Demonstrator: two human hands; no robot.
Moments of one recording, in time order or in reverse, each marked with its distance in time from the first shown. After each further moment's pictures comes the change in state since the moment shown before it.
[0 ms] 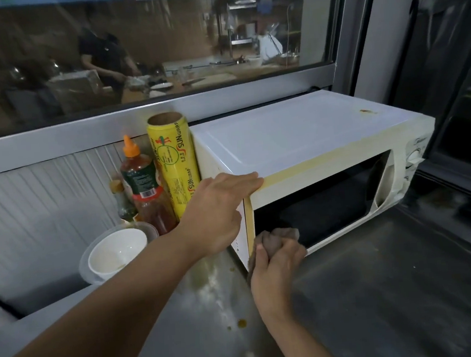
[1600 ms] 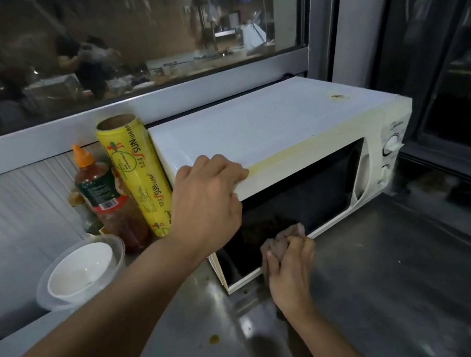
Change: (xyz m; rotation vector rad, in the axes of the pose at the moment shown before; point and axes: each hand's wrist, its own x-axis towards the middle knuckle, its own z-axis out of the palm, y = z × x) left_hand 0.051 0.047 0.030 0.221 0.214 -0.112; right_hand 0.065 0.069 -0.055 -0.341 -0.063 -0.220
